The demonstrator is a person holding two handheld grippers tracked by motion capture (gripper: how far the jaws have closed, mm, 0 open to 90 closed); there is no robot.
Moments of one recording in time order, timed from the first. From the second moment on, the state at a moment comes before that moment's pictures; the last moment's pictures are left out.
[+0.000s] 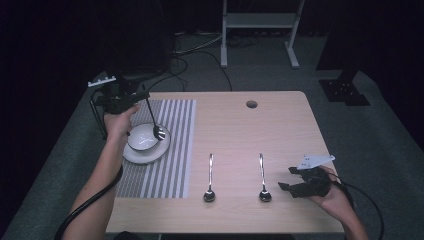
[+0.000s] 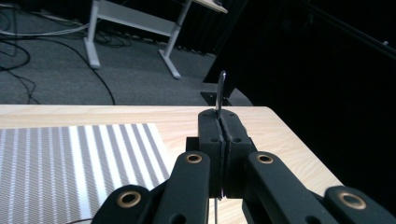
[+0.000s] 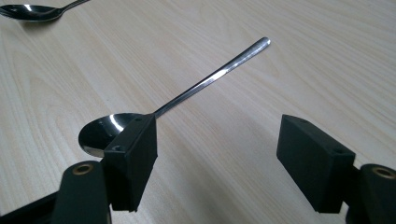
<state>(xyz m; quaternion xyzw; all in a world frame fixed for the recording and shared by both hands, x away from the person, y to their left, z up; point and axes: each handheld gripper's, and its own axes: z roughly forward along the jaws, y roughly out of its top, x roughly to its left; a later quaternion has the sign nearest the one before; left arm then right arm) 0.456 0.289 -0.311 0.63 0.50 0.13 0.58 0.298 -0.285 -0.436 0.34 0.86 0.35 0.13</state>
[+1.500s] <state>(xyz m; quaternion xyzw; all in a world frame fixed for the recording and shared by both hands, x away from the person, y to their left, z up) 0.454 0.354 -0.370 0.58 0.59 0.17 0.54 0.296 -0.281 -0.436 0.33 0.86 0.36 0.13</state>
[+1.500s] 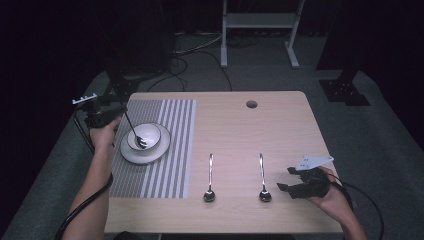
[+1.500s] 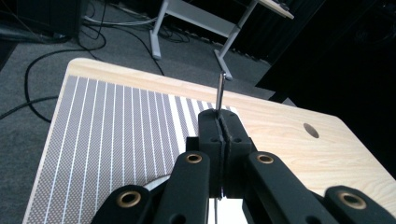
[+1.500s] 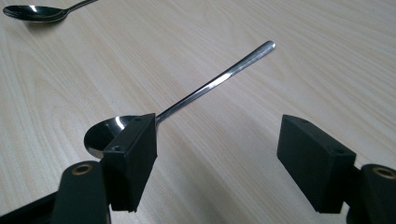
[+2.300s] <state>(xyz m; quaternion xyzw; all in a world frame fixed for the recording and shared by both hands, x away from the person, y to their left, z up) 0.449 0.369 -0.389 0.58 0.61 0.16 0.52 0.295 -0.282 -0.437 0.34 0.86 0.36 0.13</state>
